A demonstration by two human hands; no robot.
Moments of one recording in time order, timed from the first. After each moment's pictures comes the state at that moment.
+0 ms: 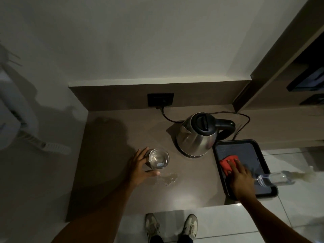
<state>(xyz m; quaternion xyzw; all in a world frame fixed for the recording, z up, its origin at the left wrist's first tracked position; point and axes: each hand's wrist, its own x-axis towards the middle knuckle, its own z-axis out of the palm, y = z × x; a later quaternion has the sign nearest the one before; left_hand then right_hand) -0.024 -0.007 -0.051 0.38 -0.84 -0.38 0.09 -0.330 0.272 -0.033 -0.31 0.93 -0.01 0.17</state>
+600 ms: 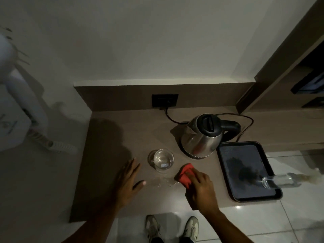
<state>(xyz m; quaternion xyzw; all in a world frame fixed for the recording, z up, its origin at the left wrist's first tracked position) 0.049 0.003 -0.053 0.36 -0.90 -0.23 -0.01 -0.187 0.207 -0.019 -0.50 0.84 -0.14 0.16</state>
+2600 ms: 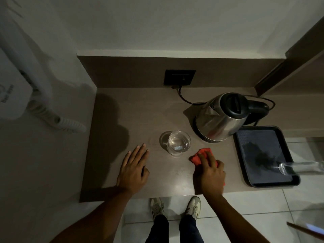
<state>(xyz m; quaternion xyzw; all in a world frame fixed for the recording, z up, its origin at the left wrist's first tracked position) 0.078 0.013 -0.073 0.36 -0.92 -0.17 -0.01 -0.147 0.181 -0.029 -0.37 0.92 -0.07 0.12</state>
